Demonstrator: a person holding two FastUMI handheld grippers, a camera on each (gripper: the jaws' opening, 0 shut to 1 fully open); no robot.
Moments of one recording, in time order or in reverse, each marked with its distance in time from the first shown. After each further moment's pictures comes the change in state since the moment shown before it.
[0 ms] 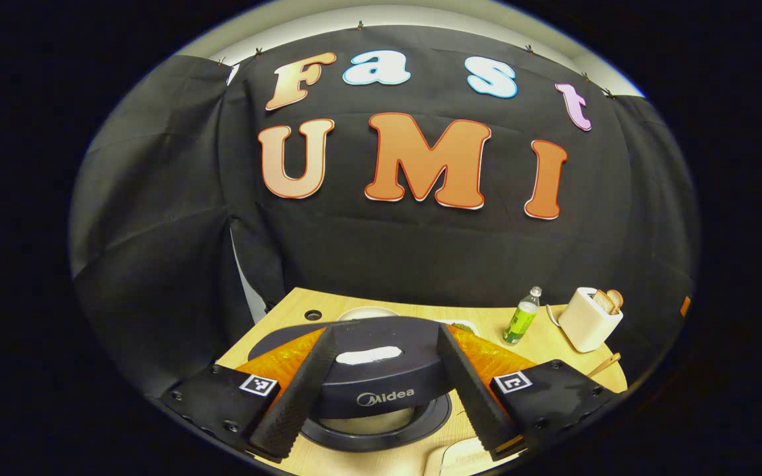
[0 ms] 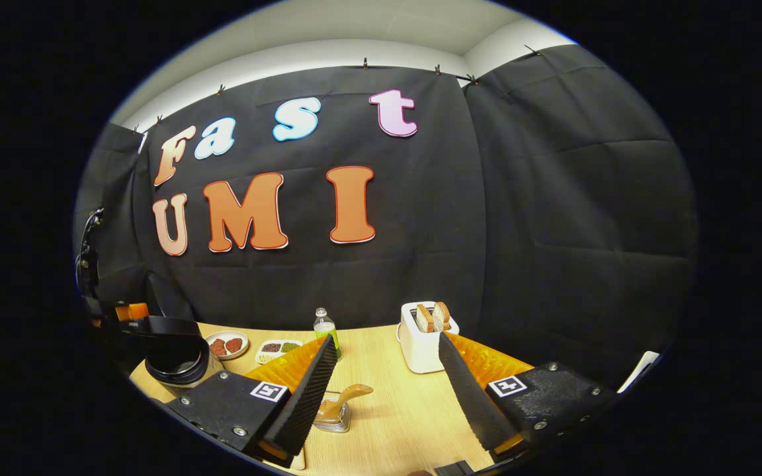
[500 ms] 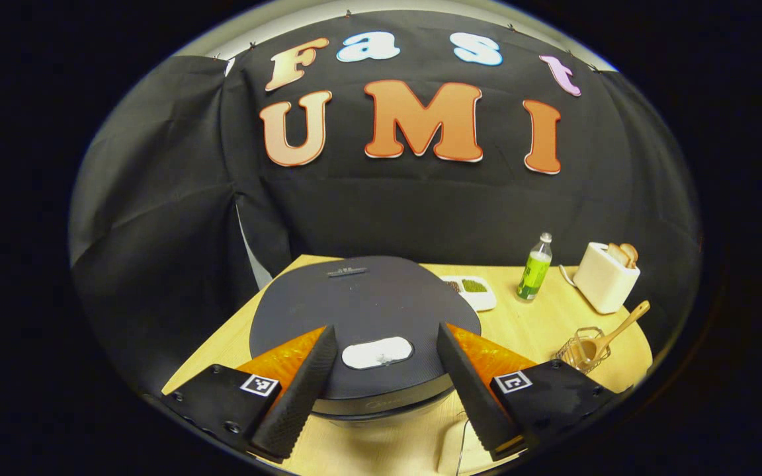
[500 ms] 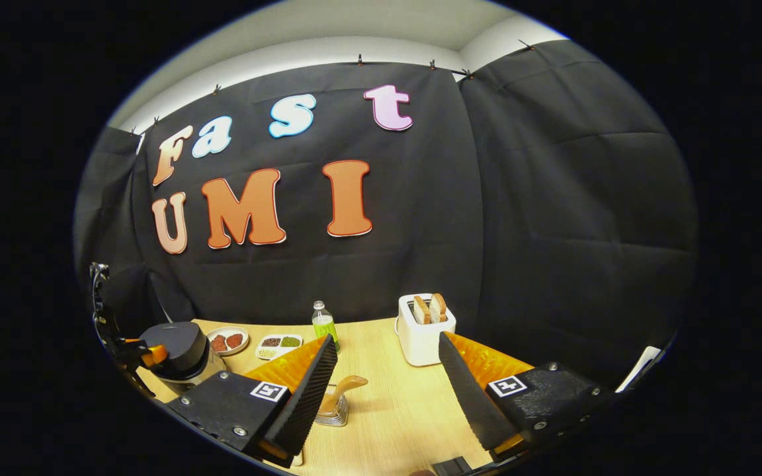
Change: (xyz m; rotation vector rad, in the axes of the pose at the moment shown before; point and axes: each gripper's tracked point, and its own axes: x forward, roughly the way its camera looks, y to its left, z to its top) left arm 0.000 -0.004 -0.095 0.070 0.121 0.051; right arm -0.005 -0.017 -0.011 0.015 0.021 -0.008
